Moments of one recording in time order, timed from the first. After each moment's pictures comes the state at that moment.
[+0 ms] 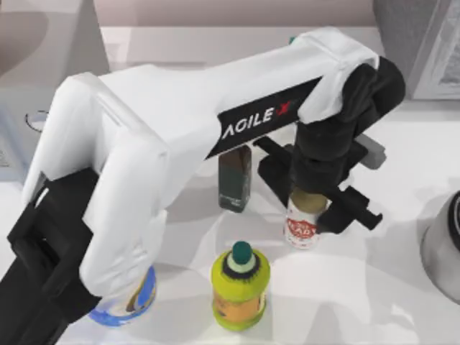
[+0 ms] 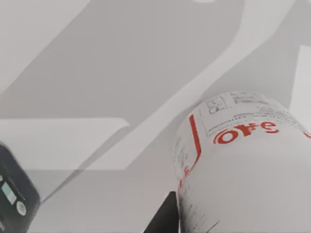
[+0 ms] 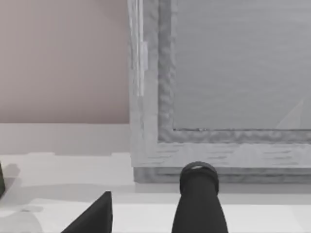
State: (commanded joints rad) left arm -0.88 2.45 2.17 -1.28 0.01 -0.06; right arm 0.00 0.00 0.00 0.00 0.00 0.00
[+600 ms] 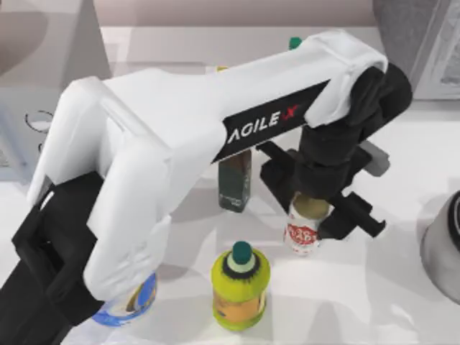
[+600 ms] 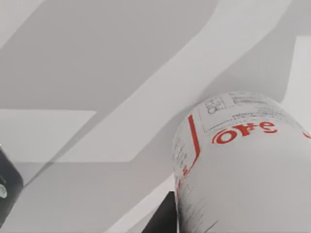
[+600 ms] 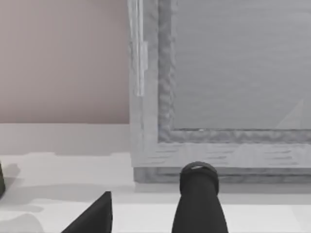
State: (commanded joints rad) left arm -0.90 2.46 2.19 -1.33 0.01 -0.06; right arm 0.00 0.00 0.00 0.00 0.00 0.00
